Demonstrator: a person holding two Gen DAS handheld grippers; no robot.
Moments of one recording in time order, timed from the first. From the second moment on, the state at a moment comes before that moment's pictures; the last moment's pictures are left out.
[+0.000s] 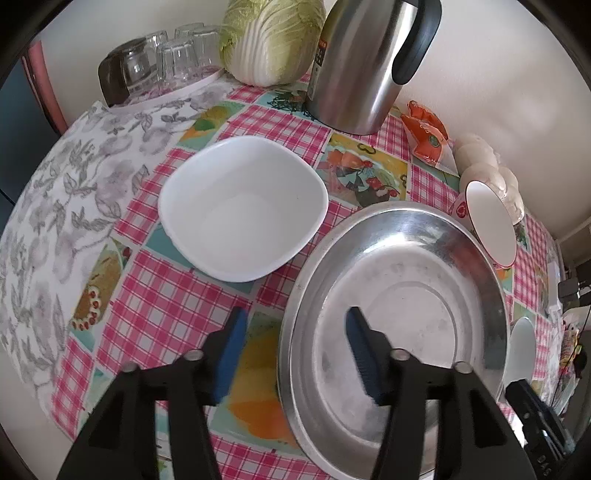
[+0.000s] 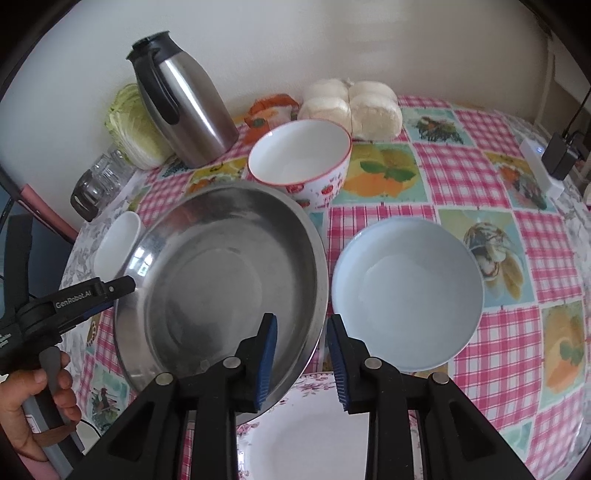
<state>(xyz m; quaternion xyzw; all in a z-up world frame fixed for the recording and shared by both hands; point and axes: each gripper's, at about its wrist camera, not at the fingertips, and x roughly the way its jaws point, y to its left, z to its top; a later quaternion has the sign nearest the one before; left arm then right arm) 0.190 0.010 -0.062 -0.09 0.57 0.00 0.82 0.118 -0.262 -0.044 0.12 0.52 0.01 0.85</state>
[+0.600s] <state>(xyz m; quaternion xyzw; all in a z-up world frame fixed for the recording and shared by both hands) 0.183 -0.006 -0.053 -0.02 0.56 0.00 0.83 0.115 -0.260 -0.036 0.07 0.51 -0.03 0.86</state>
